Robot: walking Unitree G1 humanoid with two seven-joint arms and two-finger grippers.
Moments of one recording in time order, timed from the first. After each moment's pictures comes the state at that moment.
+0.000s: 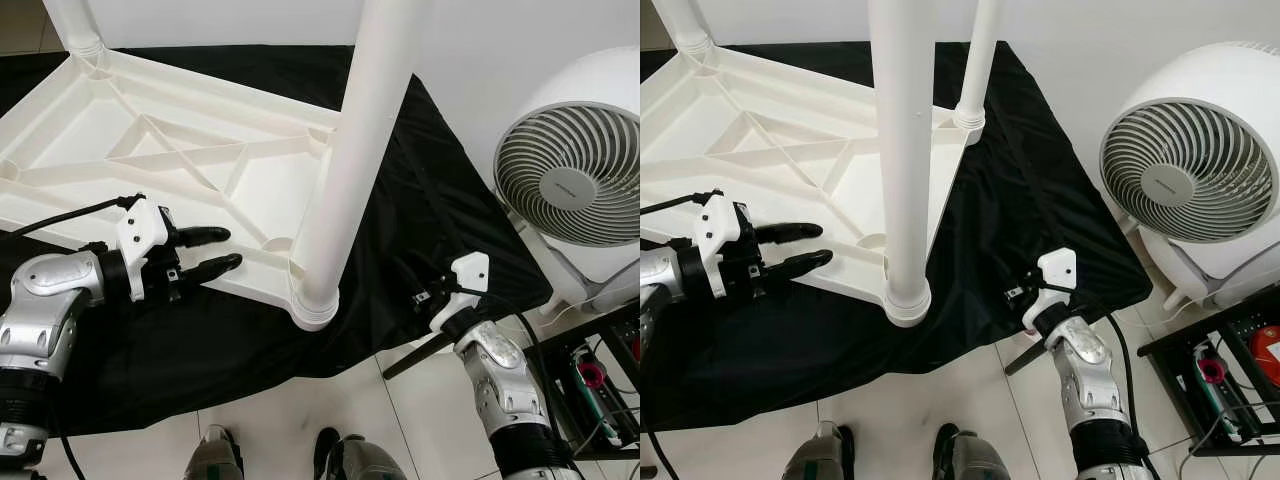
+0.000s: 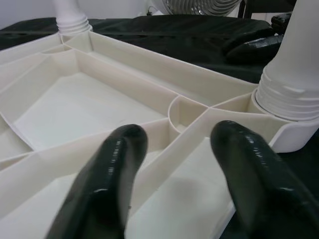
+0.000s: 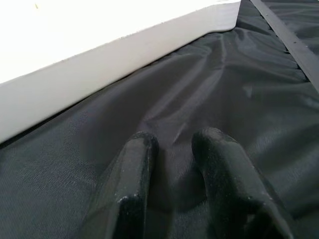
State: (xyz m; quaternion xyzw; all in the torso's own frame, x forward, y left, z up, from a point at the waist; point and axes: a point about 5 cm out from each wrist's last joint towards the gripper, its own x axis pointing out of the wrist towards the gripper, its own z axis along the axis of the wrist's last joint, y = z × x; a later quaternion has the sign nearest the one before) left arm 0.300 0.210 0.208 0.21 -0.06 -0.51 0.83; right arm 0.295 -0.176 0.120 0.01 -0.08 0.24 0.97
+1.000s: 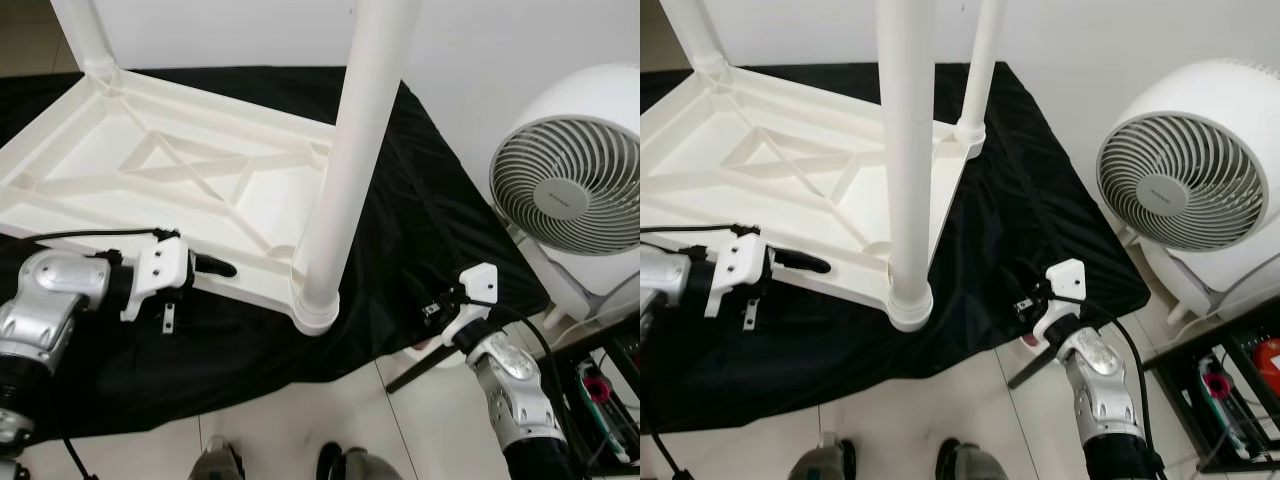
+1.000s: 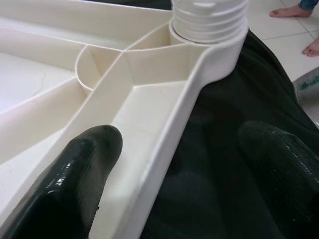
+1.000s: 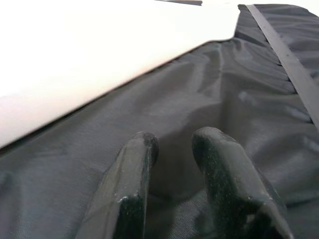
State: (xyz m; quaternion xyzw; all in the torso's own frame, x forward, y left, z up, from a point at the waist) left arm 0.306 0.198 0.181 0.31 0.05 -0.61 0.72; right arm 0.287 -0.184 0.116 -0.01 -0.07 0.24 0.97
